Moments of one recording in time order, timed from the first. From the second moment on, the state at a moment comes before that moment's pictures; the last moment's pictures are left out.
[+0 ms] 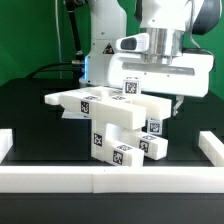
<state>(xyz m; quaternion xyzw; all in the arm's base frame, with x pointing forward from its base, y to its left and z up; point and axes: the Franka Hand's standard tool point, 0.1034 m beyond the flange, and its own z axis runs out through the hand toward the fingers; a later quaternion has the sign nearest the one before) 0.429 0.071 0.032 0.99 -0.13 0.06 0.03</state>
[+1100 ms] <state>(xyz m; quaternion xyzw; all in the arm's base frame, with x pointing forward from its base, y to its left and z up) 0.427 0.072 0.009 0.99 -0.11 0.05 0.04</state>
